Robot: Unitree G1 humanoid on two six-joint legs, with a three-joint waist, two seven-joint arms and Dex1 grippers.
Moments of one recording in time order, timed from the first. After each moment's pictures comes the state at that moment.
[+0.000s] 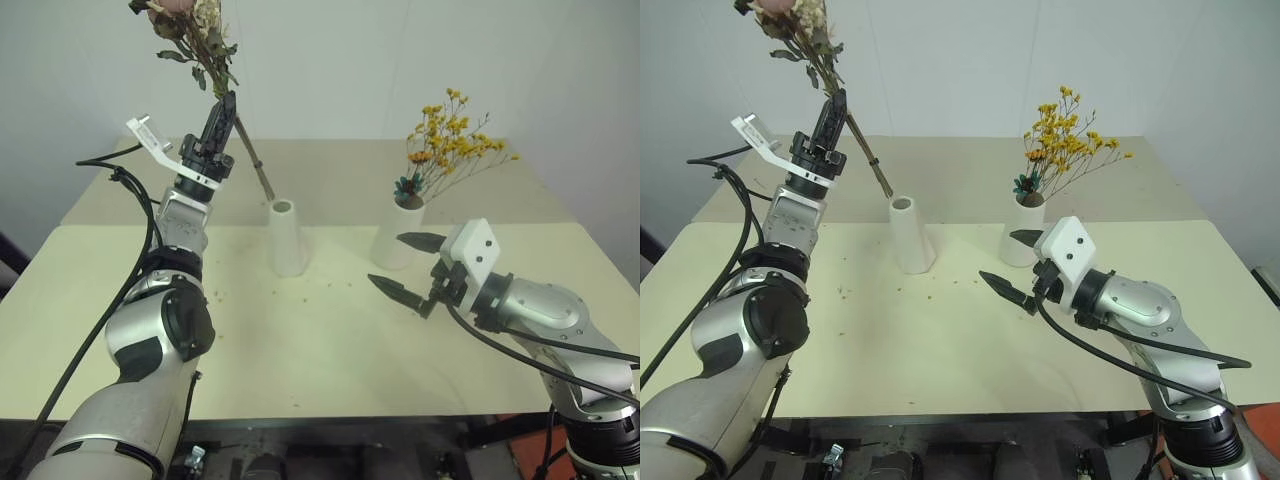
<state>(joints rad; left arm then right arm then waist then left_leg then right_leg) -1.30 0.35 0.60 1.22 -0.64 -0.03 -1.12 -0.36 -0.65 -0.02 -0.52 0.40 0.53 0.65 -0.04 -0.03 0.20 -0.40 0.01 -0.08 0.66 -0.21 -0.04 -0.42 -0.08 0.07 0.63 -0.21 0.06</state>
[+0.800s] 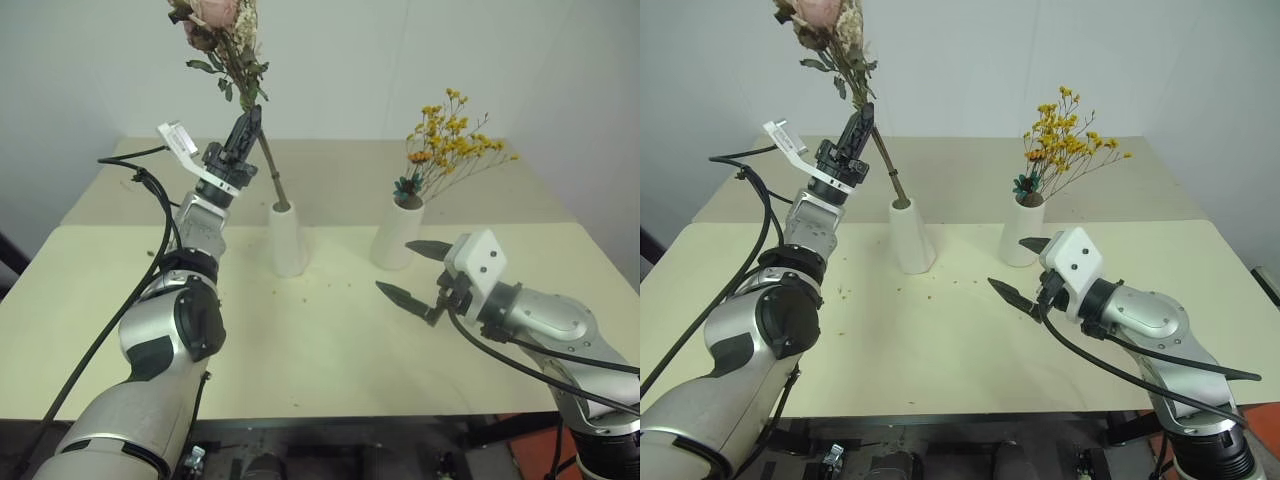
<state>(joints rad) -1.32 0.30 0.58 1.28 -0.55 -0.11 -1.10 -0.30 -0.68 -0.05 -0.56 0.38 0.53 0.63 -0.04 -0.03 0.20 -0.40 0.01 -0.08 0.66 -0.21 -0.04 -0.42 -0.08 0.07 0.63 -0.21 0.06</state>
